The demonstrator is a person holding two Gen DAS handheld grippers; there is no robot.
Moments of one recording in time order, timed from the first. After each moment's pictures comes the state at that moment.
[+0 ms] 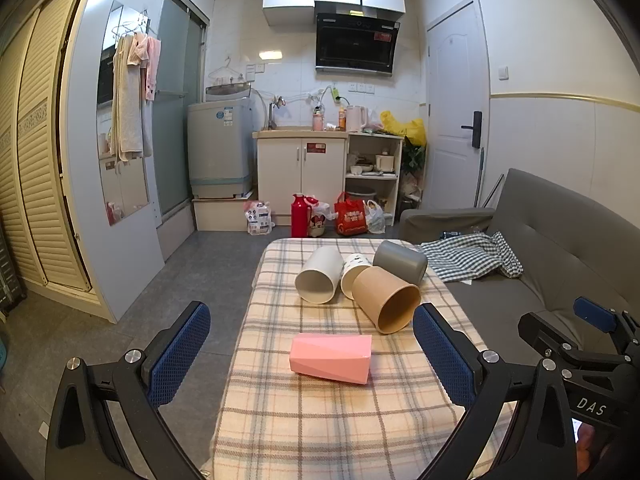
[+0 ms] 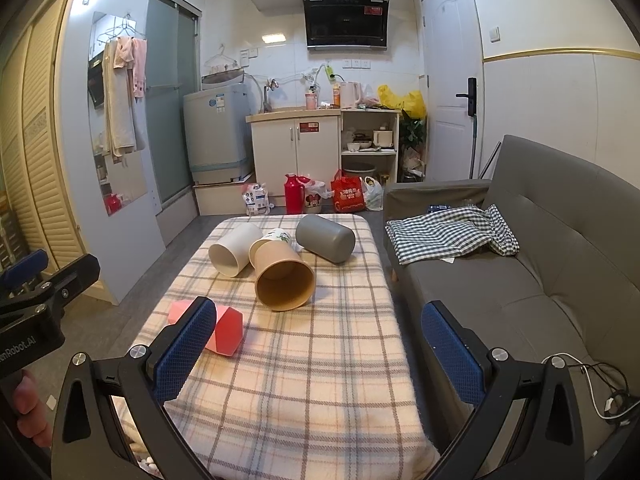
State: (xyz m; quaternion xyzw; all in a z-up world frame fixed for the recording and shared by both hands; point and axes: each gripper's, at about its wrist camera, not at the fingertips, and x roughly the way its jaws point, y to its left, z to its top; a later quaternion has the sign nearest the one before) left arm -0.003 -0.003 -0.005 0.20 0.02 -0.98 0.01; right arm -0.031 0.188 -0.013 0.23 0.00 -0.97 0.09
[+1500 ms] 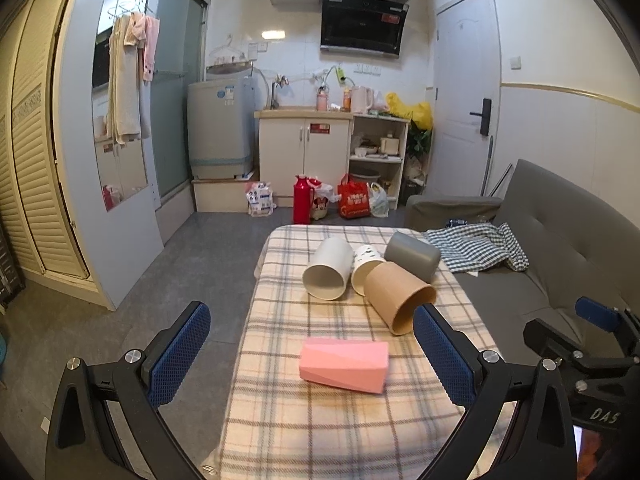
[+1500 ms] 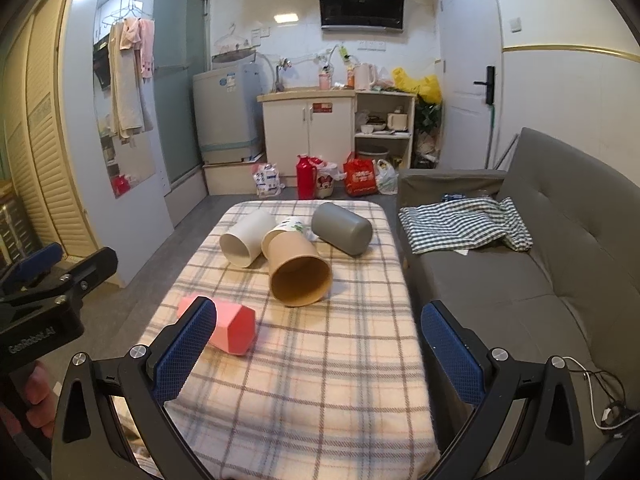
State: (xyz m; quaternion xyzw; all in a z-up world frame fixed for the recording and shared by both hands) left arm -0.050 -0.026 -0.006 0.25 0.03 -0.97 0.02; right arm -0.067 0.166 -0.002 0.28 0.02 -0.95 0.12
